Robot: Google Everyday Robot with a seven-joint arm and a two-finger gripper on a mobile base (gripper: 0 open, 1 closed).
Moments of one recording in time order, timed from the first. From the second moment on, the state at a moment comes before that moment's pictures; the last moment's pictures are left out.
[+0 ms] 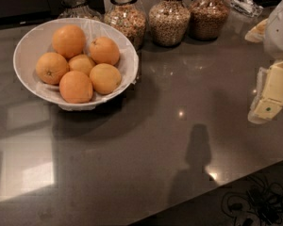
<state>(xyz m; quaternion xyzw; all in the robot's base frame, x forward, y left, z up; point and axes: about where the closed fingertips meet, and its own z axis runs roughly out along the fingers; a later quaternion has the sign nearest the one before) 0.438 -0.217 0.976 -0.60 0.78 -0.03 0.16</state>
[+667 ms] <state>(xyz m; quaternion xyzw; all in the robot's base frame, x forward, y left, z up) 0.448 -0.200 0.974 -0.62 0.77 -0.02 0.17</state>
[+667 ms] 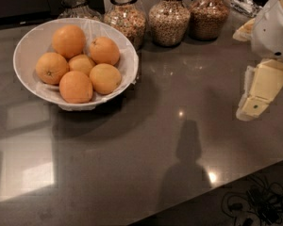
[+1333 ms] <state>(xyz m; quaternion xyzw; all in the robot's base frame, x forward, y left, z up) 0.489 -0.107 0.966 -0.69 0.69 0.01 0.22</state>
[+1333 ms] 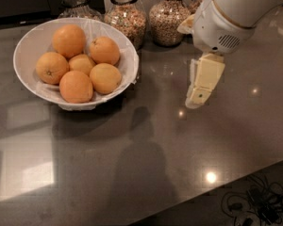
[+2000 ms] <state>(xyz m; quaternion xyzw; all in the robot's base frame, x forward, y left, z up) 0.539 -0.046 0.965 -0.71 0.64 0.04 0.27</state>
